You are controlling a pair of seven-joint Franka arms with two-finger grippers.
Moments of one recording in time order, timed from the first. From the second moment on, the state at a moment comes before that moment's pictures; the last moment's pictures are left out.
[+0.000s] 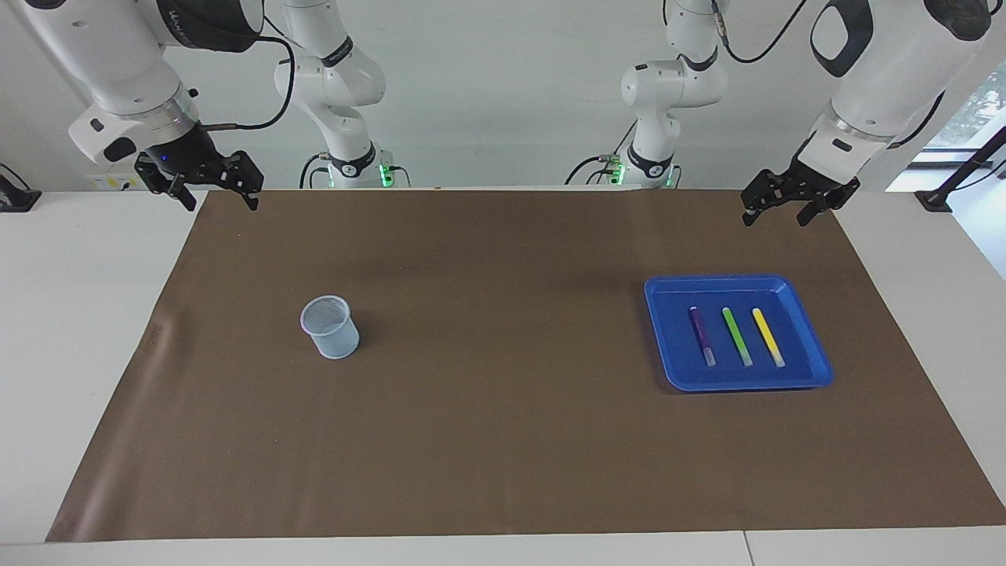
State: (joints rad) left arm -0.02 -0.01 -0.05 -1.61 -0.05 1.55 -0.01; right arm -0.04 -0.03 -0.03 -1.60 -0.03 1.48 -0.08
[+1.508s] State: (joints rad) left arm -0.08 0.09 -0.06 -2.02 -0.04 2.19 -0.01; right arm -0.04 -0.03 -0.03 -1.60 0.00 1.48 -0.08
